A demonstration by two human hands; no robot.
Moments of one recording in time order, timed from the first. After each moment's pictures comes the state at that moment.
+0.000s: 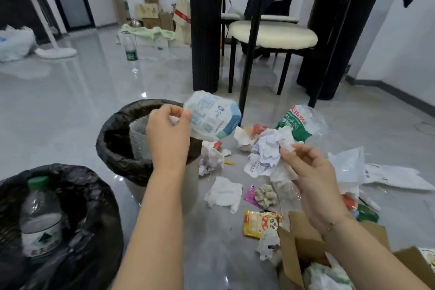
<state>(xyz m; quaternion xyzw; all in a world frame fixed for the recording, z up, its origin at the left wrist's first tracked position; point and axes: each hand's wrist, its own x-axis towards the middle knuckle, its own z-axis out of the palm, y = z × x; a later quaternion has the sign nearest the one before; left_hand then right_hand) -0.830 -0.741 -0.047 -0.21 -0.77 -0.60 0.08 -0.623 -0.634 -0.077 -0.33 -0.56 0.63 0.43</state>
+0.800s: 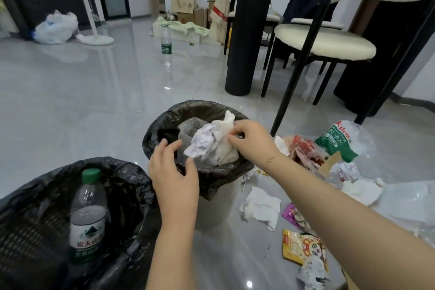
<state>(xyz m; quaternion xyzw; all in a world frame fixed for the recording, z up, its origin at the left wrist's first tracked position) -0.873 -0.823 -0.109 -0.13 -0.80 -0.58 0.10 -0.852 -0.645 -0.071 -0.19 -0.94 0.22 0.20</state>
